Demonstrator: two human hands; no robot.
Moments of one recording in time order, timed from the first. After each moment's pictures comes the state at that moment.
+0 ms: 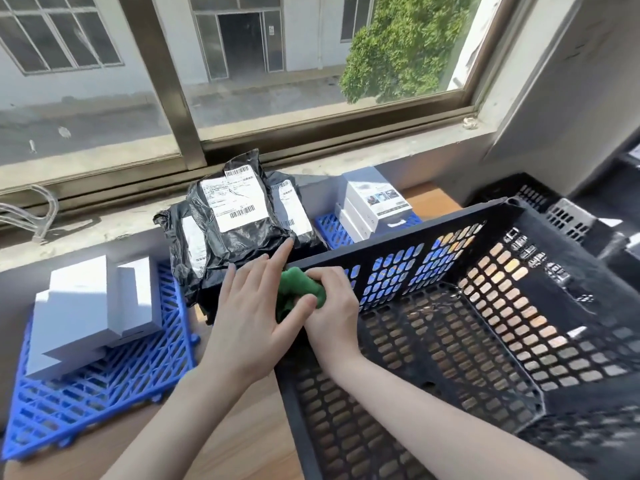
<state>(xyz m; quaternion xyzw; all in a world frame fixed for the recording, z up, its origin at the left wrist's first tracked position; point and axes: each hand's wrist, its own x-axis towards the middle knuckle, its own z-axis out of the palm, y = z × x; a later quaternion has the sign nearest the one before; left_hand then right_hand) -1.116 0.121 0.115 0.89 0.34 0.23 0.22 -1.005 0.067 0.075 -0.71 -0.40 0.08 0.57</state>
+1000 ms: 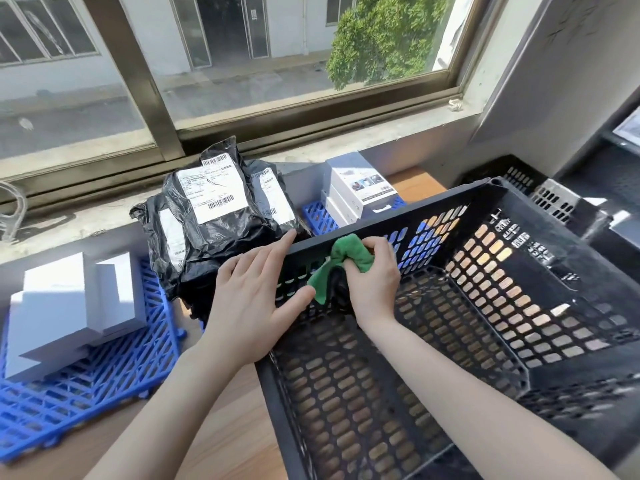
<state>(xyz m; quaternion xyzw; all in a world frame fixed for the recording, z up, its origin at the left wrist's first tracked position) -1.093 0.124 0.106 0.92 0.32 0.16 0.14 -0.925 0.052 0.056 -0.79 -0.30 0.01 0.53</state>
